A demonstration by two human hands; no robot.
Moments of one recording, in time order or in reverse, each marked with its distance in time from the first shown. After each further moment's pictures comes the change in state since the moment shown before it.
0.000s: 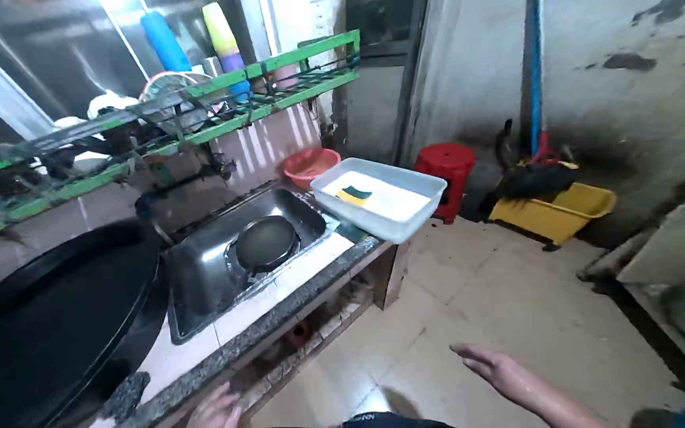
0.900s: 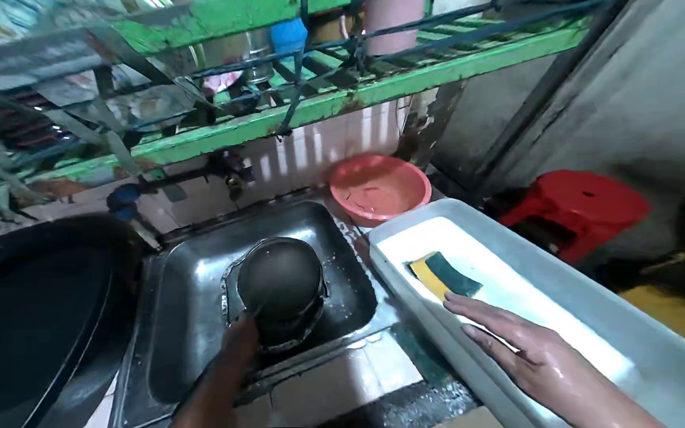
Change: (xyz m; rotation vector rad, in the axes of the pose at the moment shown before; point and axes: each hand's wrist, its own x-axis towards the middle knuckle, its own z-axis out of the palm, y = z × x) left_hand 0.391 -0.096 0.098 0.482 -0.495 -0.824; right_hand 0.280 -0.199 -0.177 -0.156 0.357 -0.802
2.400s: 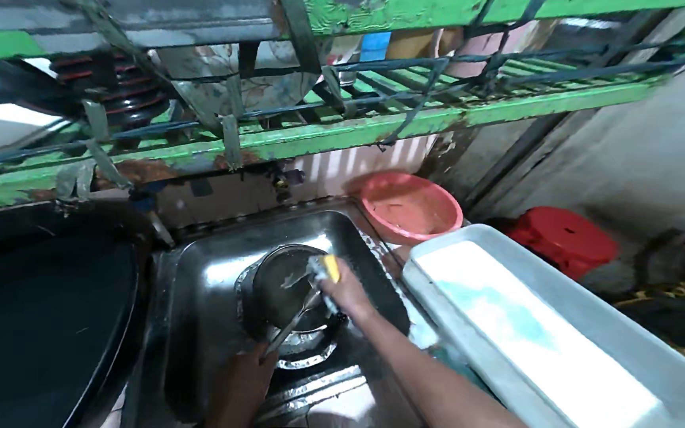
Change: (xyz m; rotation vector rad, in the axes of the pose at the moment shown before) left_hand -0.076 -0.059 -0.057 -0.436 -0.033 0.129; right_hand 0.191 -0.091 0.226 0.285 -0.268 0.641
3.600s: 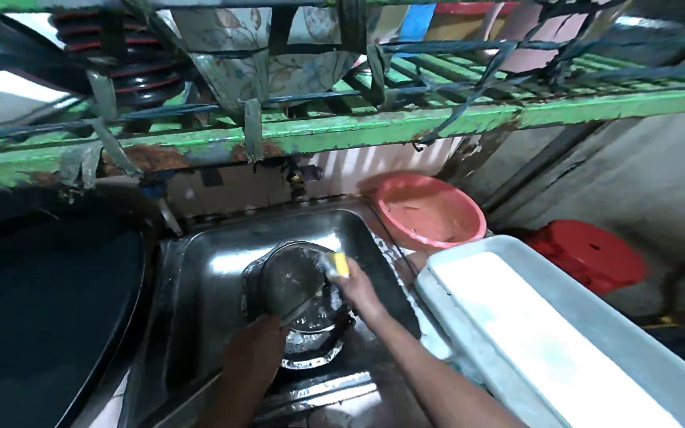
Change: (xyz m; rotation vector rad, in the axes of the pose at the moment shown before) left_hand 0.019 0.042 -0.018 0.296 0.037 -0.001; right_hand 0.007 -0.007 -0.001 0.026 -0.021 0.008
